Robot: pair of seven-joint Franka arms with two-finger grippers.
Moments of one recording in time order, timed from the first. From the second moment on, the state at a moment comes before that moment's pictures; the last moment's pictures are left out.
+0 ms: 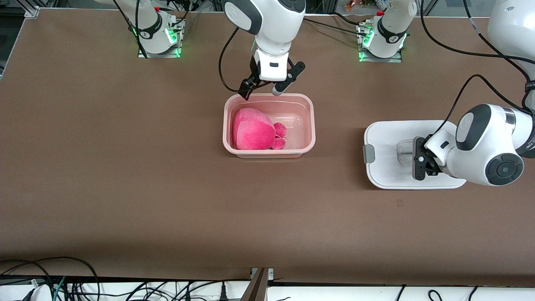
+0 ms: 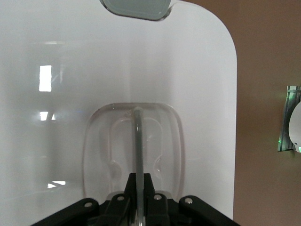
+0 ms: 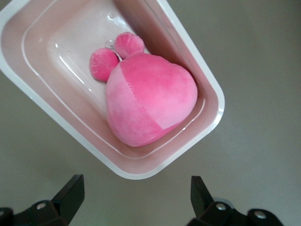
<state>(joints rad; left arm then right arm) 0.37 0.61 -0.56 -1.43 0.30 1.55 1.34 0.72 0.50 0.26 -1.27 -0.31 1.55 0.11</state>
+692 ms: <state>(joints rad) 0.26 0.58 -0.80 -1.43 0.24 1.55 1.09 0.70 0.41 -0.16 -1.26 -0.30 1.51 0.09</state>
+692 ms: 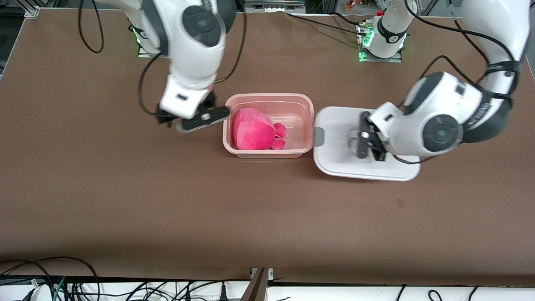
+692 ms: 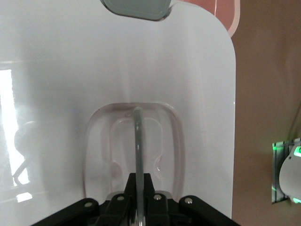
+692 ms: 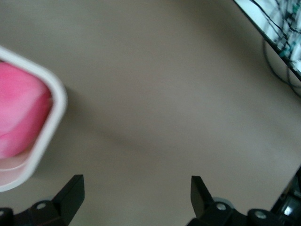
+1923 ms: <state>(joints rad) -0.25 0.71 -0.69 -1.40 0.22 1.86 0.54 0.14 0.35 -0.21 -1.32 0.15 1.48 0.09</state>
